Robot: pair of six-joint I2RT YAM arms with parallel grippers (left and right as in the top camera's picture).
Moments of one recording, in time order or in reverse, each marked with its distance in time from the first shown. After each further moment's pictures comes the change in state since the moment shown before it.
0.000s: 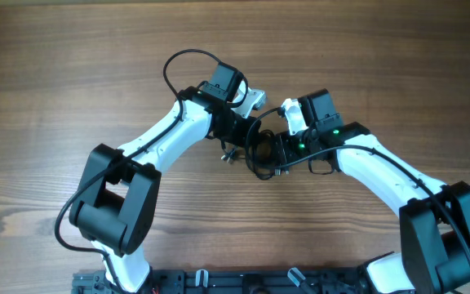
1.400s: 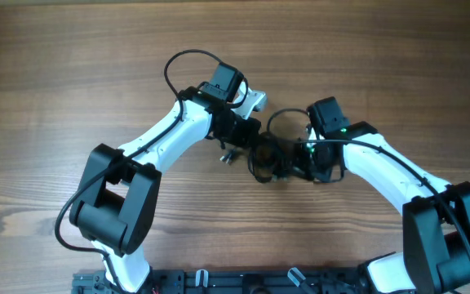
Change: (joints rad) left arm 0.000 0.001 0.000 -0.002 0.002 0.030; right arm -0.050 -0.002 -0.013 -0.303 -0.079 0.610
